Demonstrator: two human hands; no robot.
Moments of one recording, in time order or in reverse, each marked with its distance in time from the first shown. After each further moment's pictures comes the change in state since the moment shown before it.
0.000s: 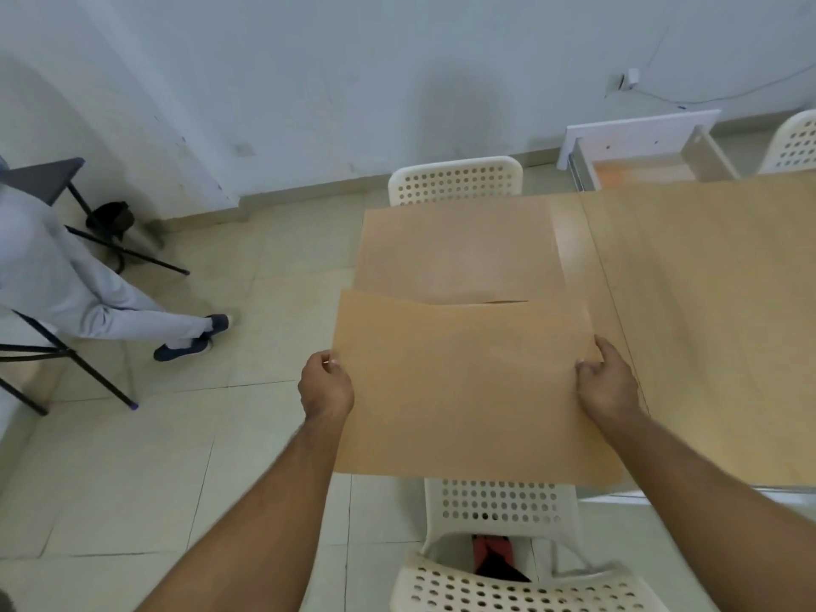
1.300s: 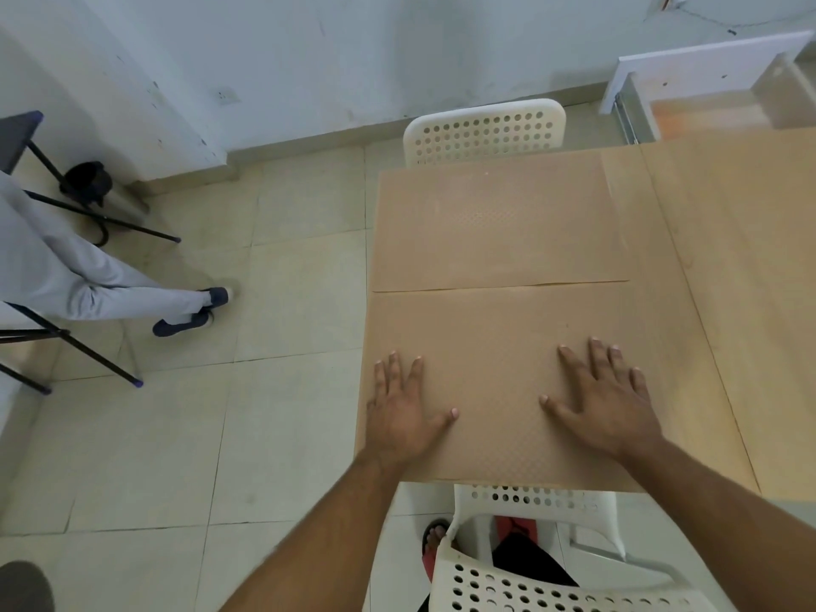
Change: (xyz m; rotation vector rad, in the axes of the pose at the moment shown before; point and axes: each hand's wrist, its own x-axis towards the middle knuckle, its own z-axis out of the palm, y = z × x) left_hand 0.009 -0.054 0.054 0.699 -0.567 0.466; right_hand 0.001 0.013 0.076 -0.890 -0.348 -0.360
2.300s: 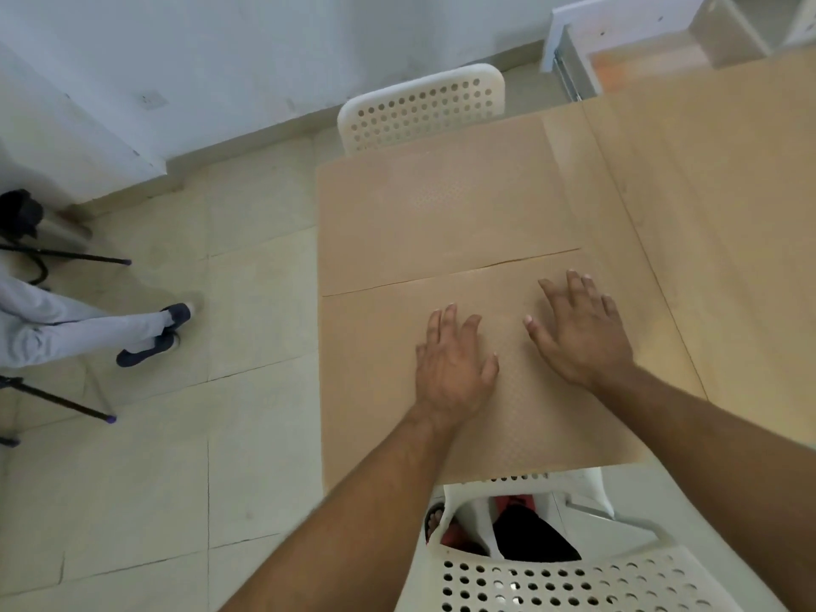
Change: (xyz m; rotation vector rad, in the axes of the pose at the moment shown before) left_hand 0.031 0.128 0.003 -0.015 0.093 0.308; right_hand 0.042 0.018 -0.027 0.116 0.195 0.057
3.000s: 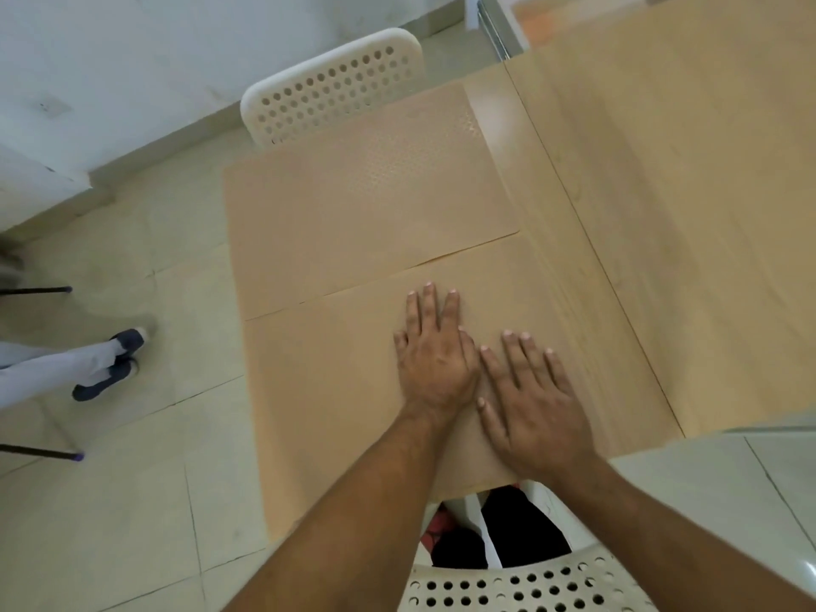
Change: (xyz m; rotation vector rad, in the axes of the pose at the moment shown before) left_hand 0.046 0.049 0.054 0.067 0.090 0.016; right_hand -0.077 0.018 0.057 -0.062 0.067 -0.126
